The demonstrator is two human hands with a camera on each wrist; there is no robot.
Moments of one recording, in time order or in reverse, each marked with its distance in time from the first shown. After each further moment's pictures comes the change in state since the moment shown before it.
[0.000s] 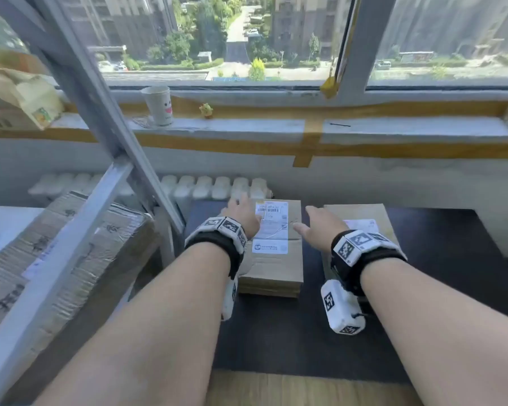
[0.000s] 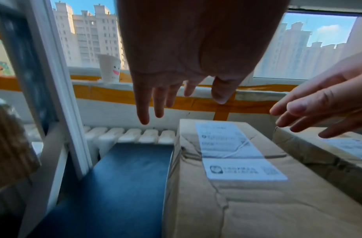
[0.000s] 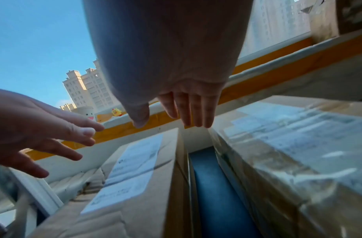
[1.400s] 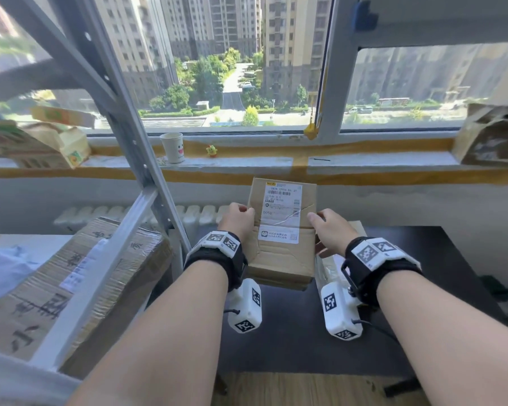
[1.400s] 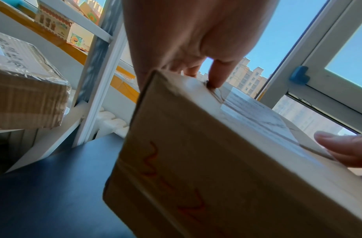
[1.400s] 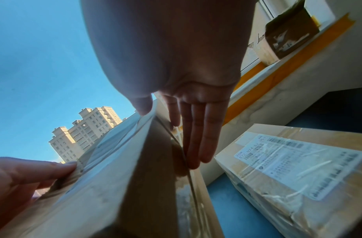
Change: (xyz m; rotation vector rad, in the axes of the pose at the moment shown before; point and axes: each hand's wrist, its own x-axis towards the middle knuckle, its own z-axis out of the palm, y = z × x) left_hand -0.081 0.016 -0.054 -0.650 0.180 -0.061; right_hand -0.090 -0.010 -0.049 0.626 0.133 0.093
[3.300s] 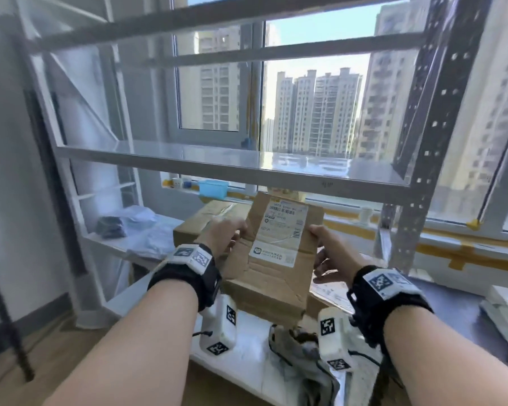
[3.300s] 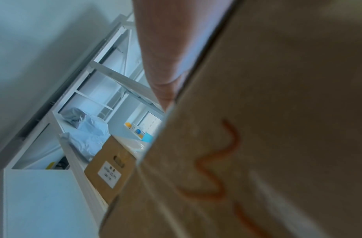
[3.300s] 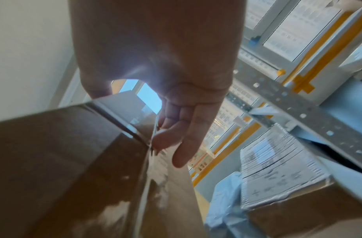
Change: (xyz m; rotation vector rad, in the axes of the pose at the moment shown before) left_hand -0.449 -0.340 -0.578 -0.433 0.276 0.072; right_hand -0.522 -0.268 0.411 0.313 -0.274 -0.363
